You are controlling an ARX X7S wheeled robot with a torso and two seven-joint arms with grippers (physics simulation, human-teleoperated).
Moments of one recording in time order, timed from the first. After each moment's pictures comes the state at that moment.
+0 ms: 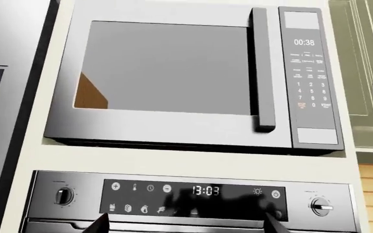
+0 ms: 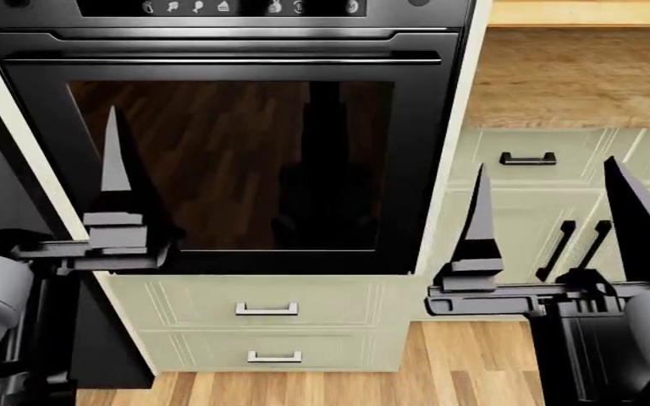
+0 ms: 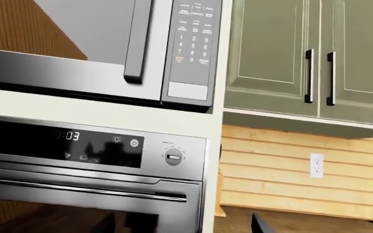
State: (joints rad) left arm -0.29 -0.52 0.09 1.01 -0.55 -0.47 -0.59; right arm 0.88 1.05 -1.10 -1.02 0.75 0.22 1.34
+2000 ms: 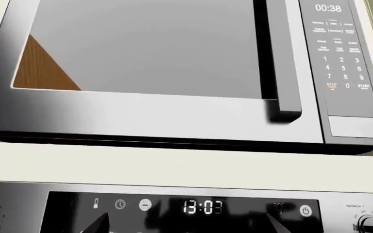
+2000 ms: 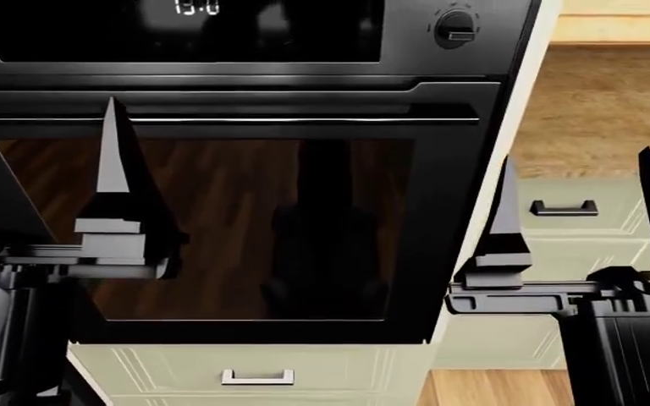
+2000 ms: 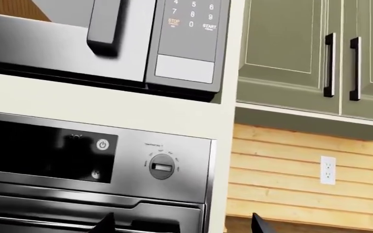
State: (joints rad) left arm -0.39 -0.75 0.28 1.03 -0.66 -0.33 -0.82; right arm 1.44 1.15 -1.71 -1.03 0.82 0.02 1.54
